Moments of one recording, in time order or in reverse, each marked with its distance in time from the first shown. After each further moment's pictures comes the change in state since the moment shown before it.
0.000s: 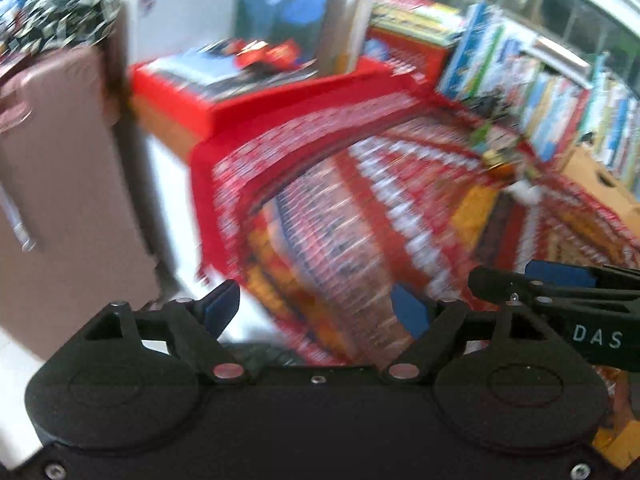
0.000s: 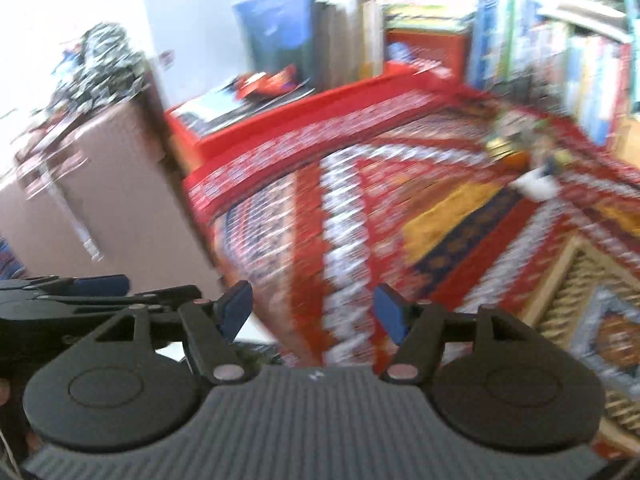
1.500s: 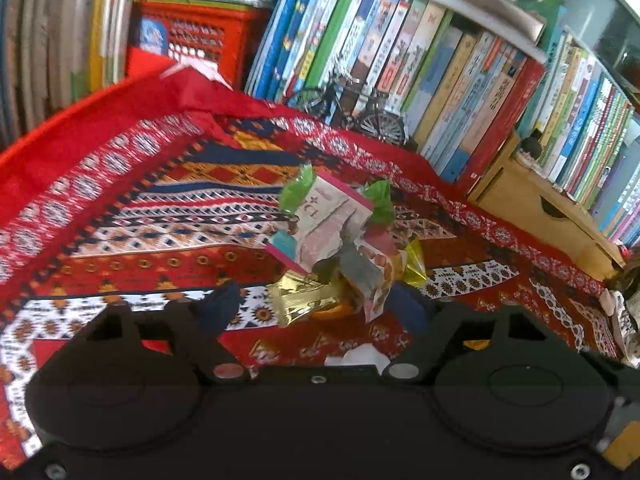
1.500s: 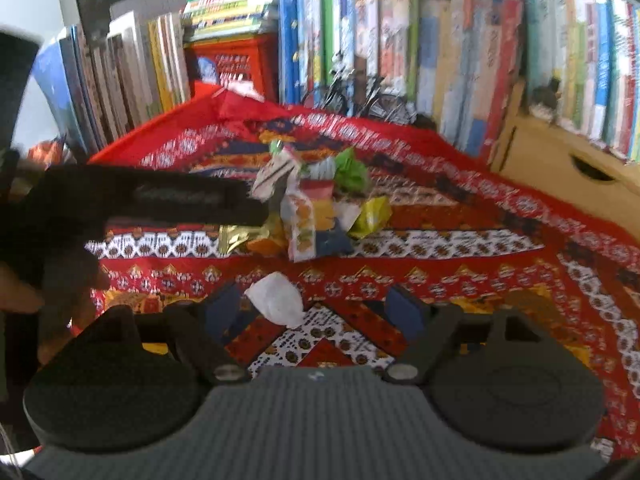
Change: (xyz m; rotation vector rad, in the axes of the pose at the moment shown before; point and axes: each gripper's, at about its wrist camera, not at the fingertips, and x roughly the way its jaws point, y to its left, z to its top) left arm 0.261 -0.258 0.171 0.136 0.153 -0.275; right arm 0.090 -0.239 0.098 0.125 0.056 -0.209
